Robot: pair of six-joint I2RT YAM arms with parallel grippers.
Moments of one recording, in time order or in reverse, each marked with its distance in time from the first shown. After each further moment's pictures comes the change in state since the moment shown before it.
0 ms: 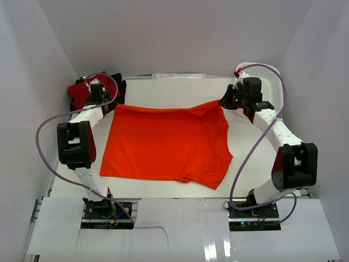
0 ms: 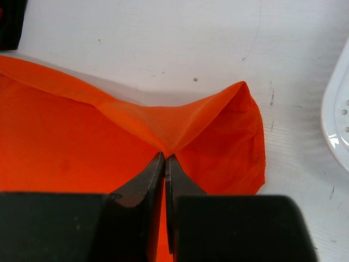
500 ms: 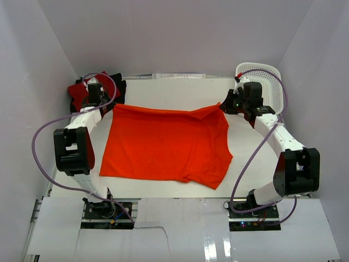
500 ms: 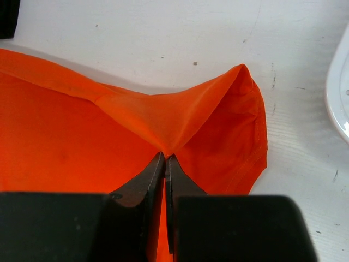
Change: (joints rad) left arm 0.000 -0.097 -0.045 -0.026 -0.008 0.010; right arm 0.000 -0.055 -0.081 -0.002 0.000 0.000
